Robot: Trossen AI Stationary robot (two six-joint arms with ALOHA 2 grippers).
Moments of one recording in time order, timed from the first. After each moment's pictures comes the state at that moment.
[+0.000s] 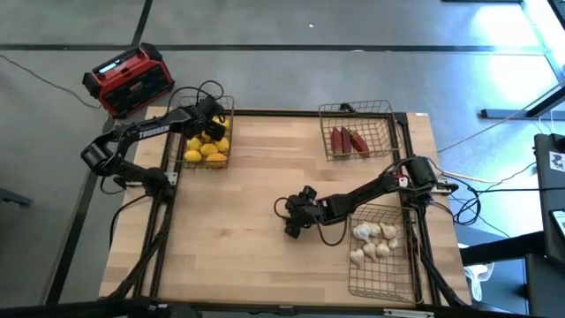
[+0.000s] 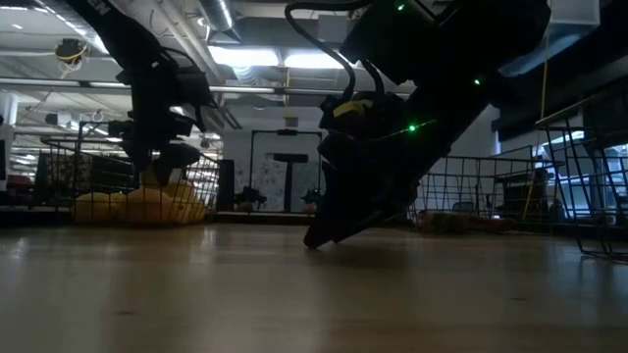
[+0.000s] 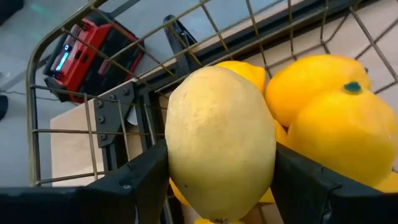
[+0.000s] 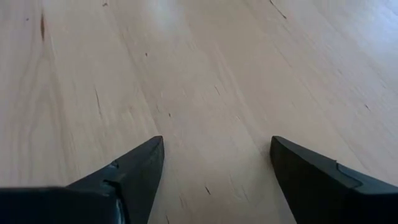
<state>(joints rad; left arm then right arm) 0.86 1.36 0.78 -0.59 -0.57 -0.24 0.25 2.00 1.07 0.03 0.41 0.54</state>
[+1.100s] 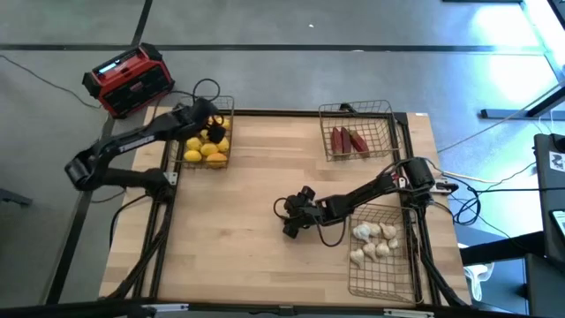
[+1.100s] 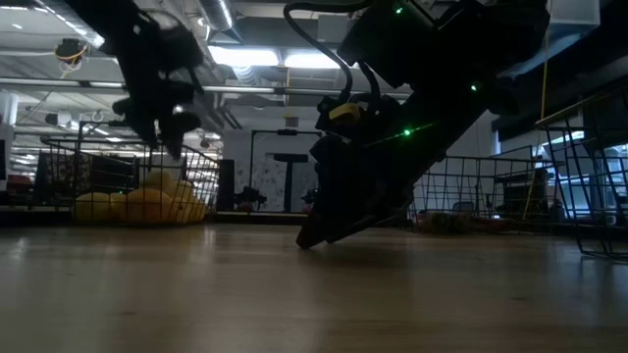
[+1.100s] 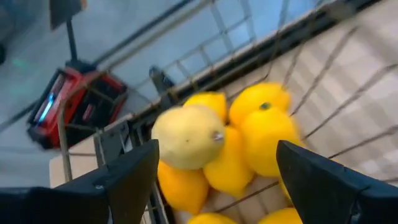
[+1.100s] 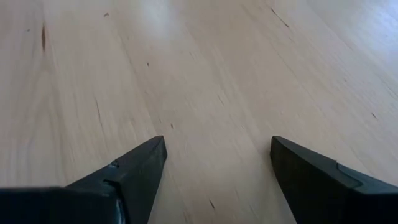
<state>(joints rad) 0.77 1.17 0.78 -0.62 -0.54 -0.15 0.26 2.03 1.07 0.07 0.42 0.54</state>
